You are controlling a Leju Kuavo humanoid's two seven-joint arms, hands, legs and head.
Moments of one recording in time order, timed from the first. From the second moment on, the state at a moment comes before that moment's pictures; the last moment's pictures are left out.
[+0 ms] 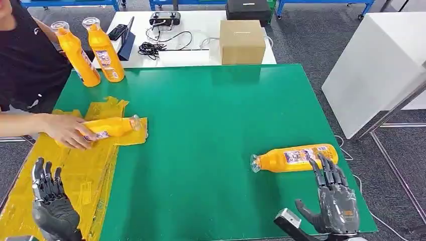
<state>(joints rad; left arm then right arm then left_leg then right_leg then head) 0.33 -0.31 0.18 -1.84 -0.13 0.11 -0.68 0.44 -0.36 0.11 -1.97 1.11 -0.31 0.15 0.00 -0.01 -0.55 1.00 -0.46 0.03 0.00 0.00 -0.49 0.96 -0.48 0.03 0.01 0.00</state>
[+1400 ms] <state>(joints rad) 0.29 -0.29 0.12 -1.82 -0.09 0.11 -0.65 0.16 -0.47 0.00 -1.66 1.08 0.00 0.10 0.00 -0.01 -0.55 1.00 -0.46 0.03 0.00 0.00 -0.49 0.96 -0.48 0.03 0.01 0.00</state>
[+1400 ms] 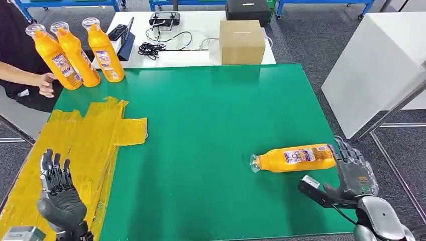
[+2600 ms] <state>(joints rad) 0.24 -0.25 0.08 -1.80 -0.01 0.11 -0.61 -0.26 -0.45 0.31 -1.17 1.09 0.18 0.10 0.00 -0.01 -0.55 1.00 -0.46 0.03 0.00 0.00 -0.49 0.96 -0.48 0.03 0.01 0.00</state>
